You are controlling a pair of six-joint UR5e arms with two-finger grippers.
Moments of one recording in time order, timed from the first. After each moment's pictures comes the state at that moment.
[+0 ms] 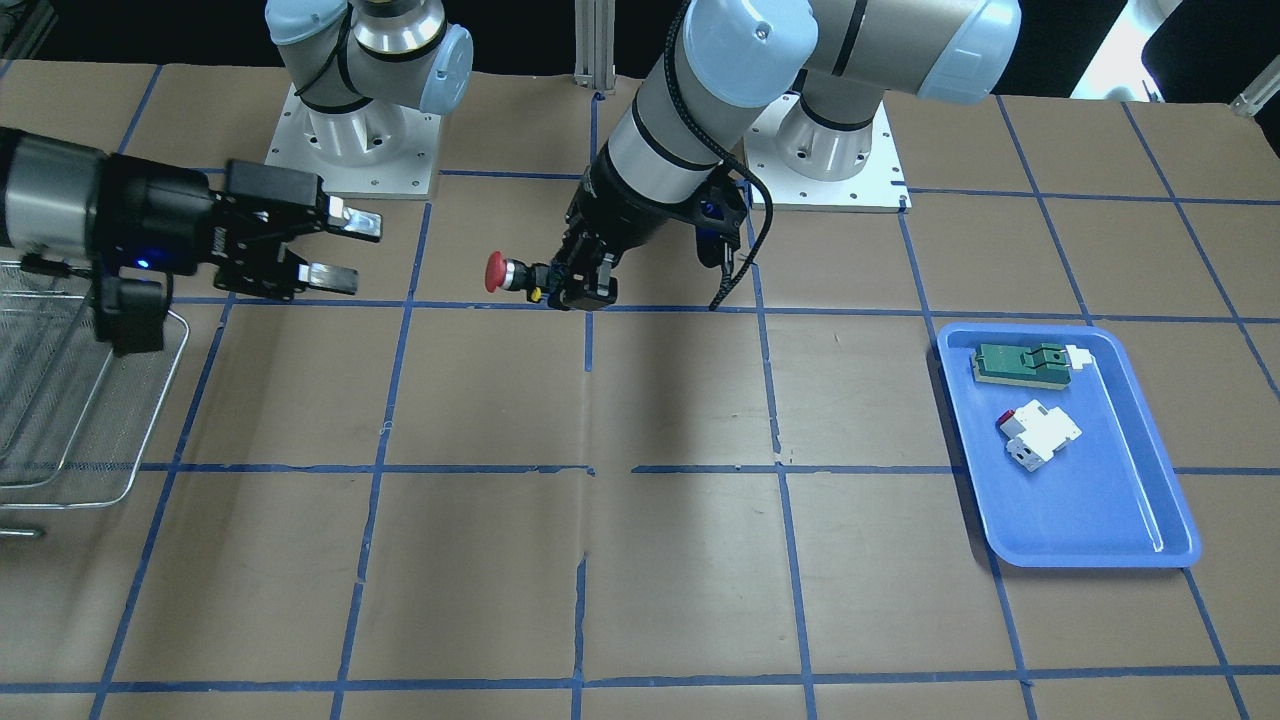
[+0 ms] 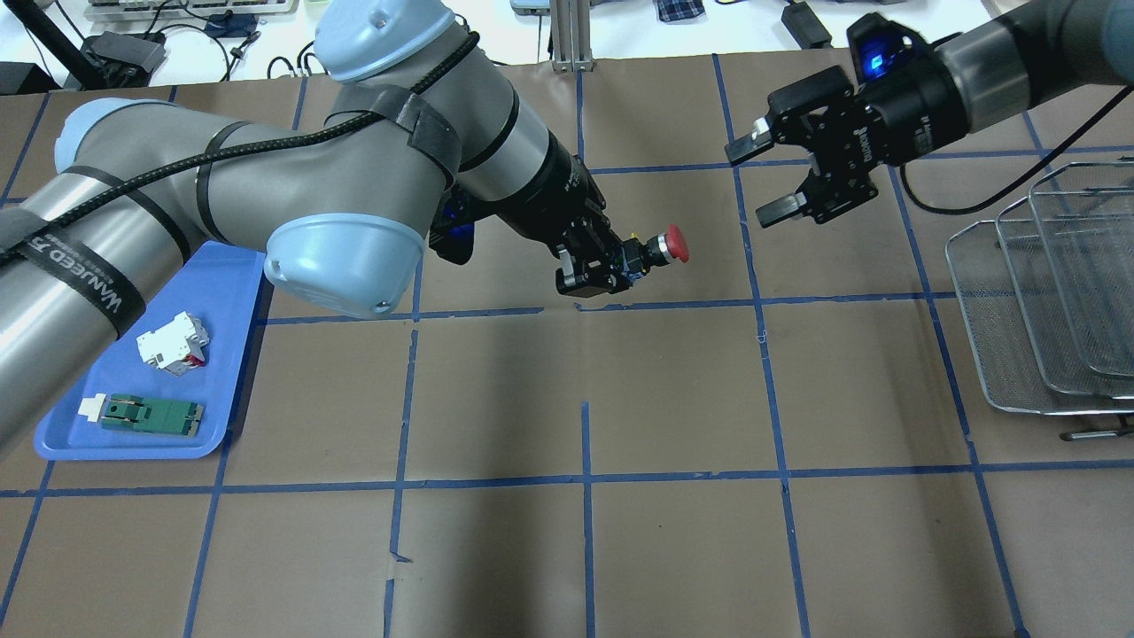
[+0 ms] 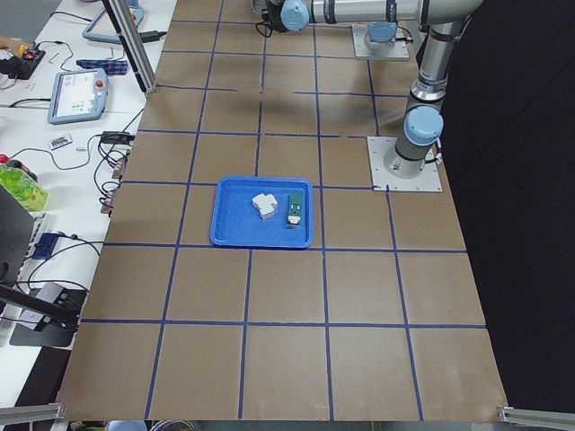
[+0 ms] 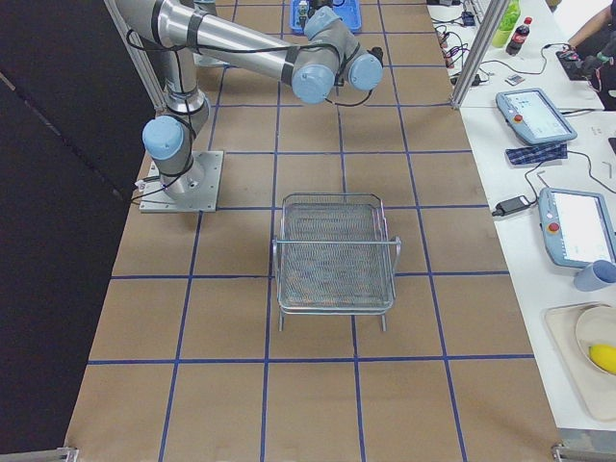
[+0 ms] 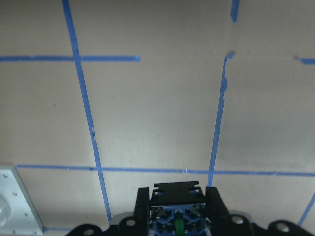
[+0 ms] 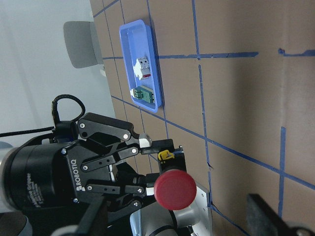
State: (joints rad) left arm -1.88 -1.72 -1.67 -1.19 1.09 -1.95; right arm 1.31 -1.38 1.59 -1.02 -0.64 -0.63
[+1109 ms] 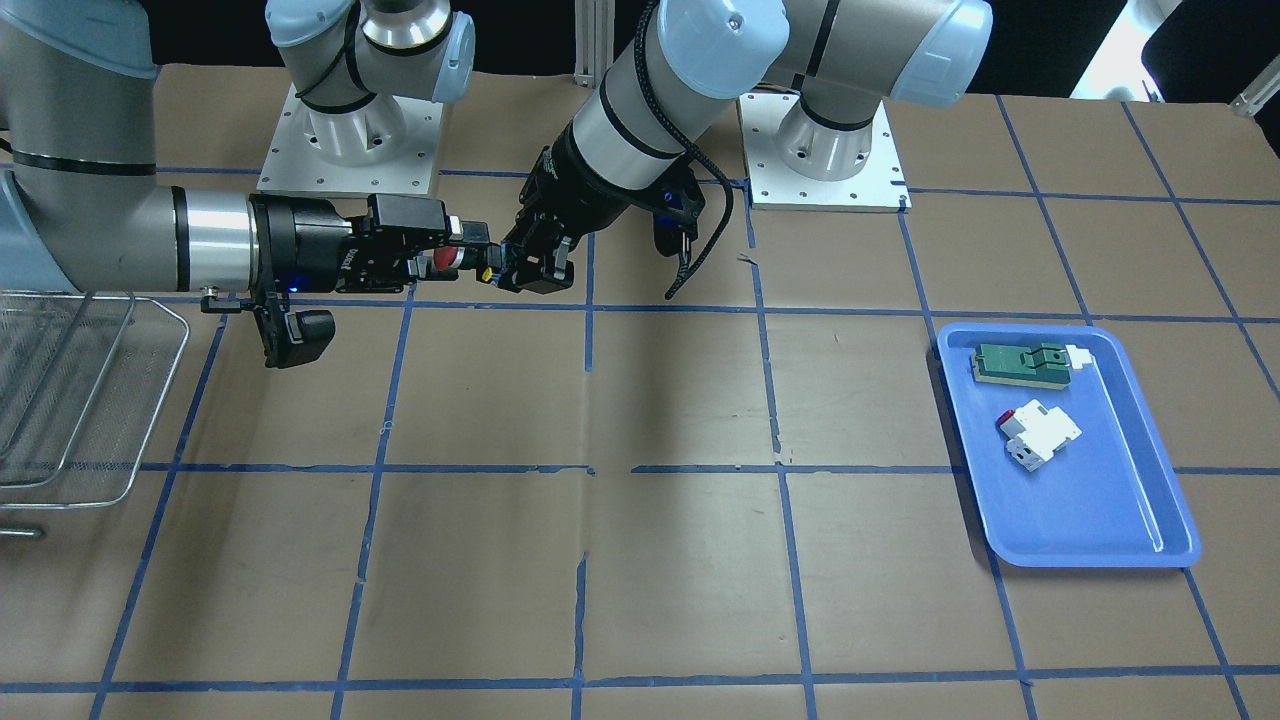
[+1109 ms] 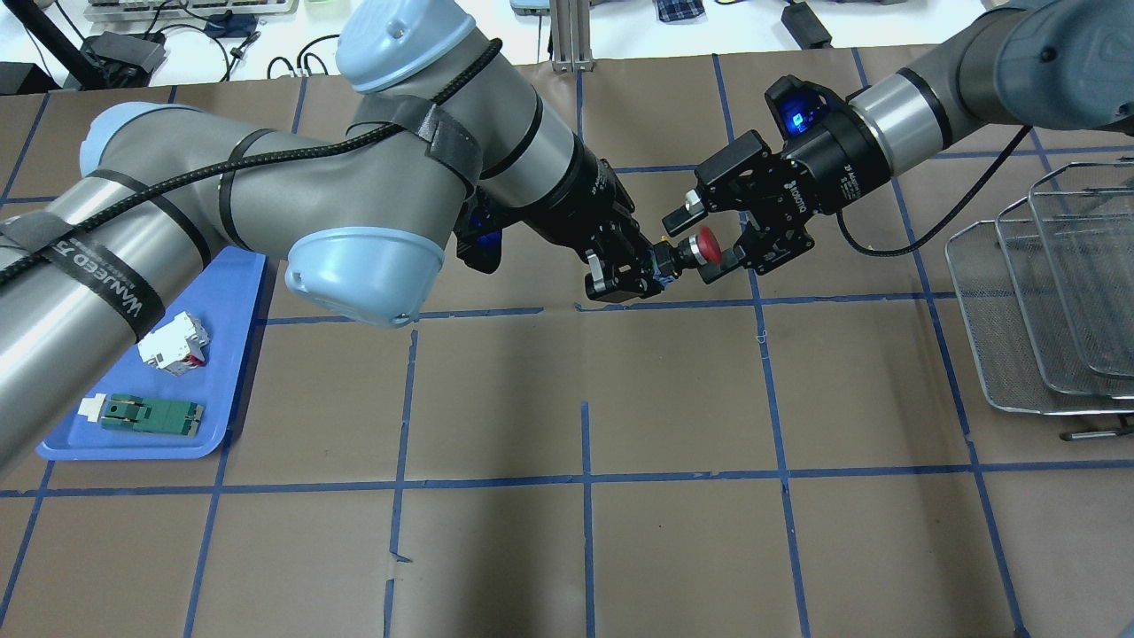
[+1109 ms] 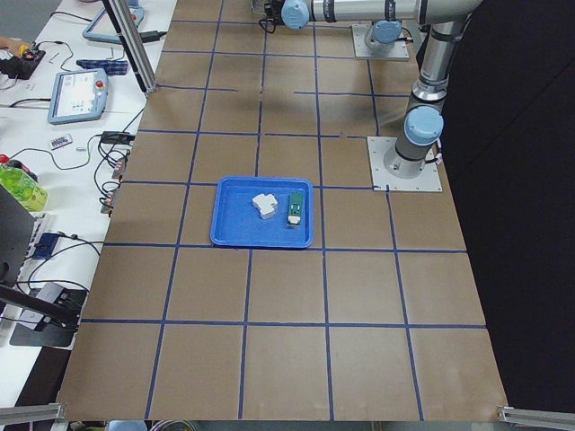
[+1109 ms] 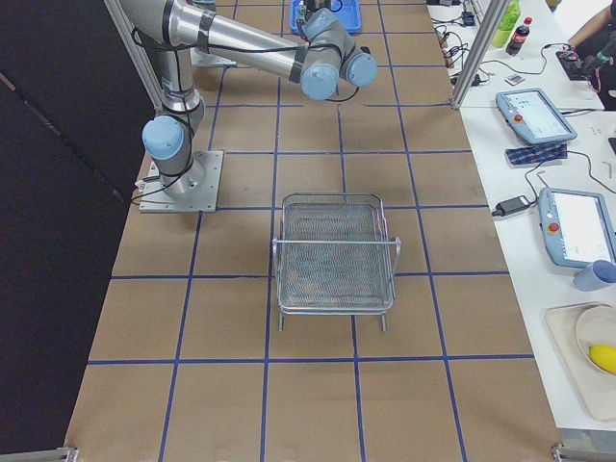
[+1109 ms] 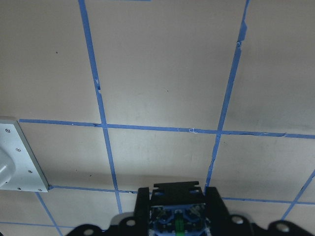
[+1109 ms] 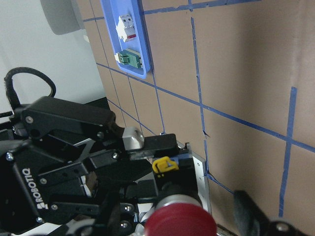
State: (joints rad) left arm -1.91 -1.72 -1.67 -1.17 1.05 -1.99; right arm 1.40 -1.38 1.63 -1.02 -0.70 -0.59
